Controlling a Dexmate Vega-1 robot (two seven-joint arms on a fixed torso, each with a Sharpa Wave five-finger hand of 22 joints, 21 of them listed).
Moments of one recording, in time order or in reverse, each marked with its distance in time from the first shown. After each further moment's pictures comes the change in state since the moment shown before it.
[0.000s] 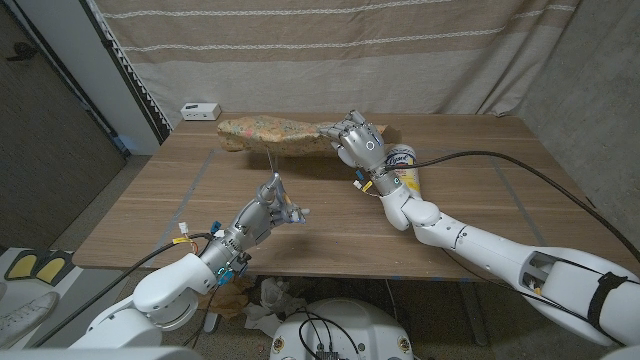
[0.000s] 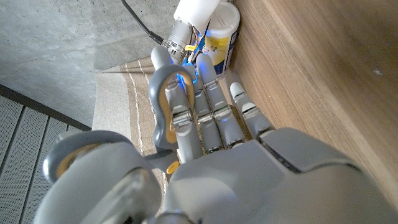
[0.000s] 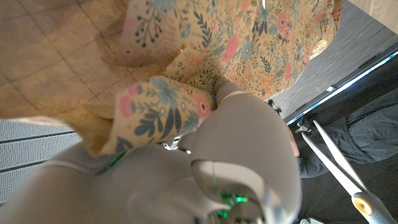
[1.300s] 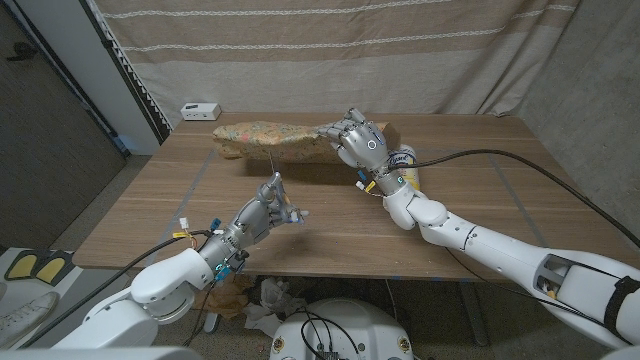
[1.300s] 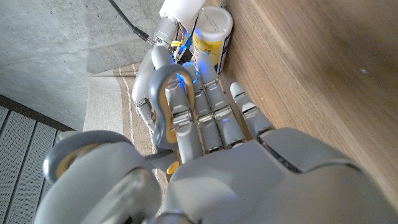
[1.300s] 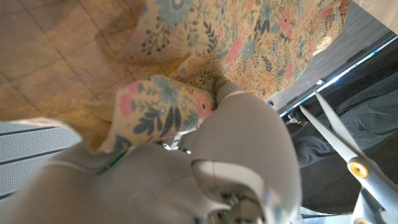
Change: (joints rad) left arm -0.028 0.030 -0.011 0.003 -0.039 0.063 -0.024; left_hand 0.000 0.000 0.000 0.000 0.000 0.005 0.005 -0.009 0.007 0.002 0.002 0.000 -0.006 0.000 0.000 0.008 -0.004 0.000 0.000 0.000 0.000; right arm -0.023 -0.068 0.014 -0.112 -0.037 0.014 0.030; right_hand 0.000 0.000 -0.004 -0.004 0.011 0.005 0.006 0.000 0.000 0.016 -0.002 -0.004 0.000 0.021 -0.011 -0.011 -0.005 0.000 0.000 0.007 0.000
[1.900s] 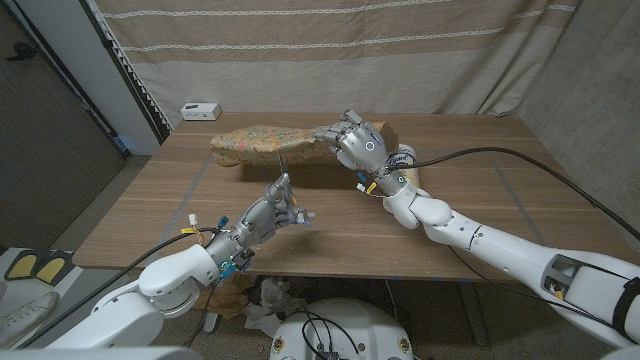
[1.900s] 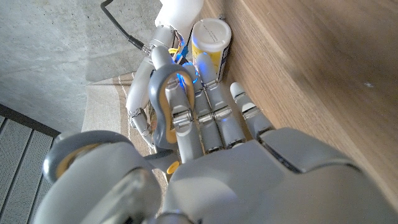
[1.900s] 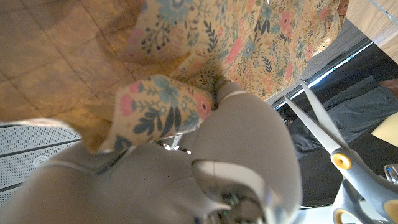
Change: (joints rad) left arm -0.044 0.023 0.040 0.005 -0.011 0.021 -0.012; left_hand 0.000 0.000 0.000 0.000 0.000 0.000 0.000 0.000 0.003 0.000 0.000 0.000 0.001 0.000 0.000 0.004 -0.001 0.000 0.000 0.000 0.000; right arm -0.003 -0.027 0.006 -0.036 -0.057 0.019 0.035; right_hand -0.010 -0.003 0.000 0.000 0.000 0.000 0.000 0.000 0.000 0.000 0.000 -0.007 0.000 0.000 0.000 -0.008 0.000 0.000 0.000 0.000 0.000
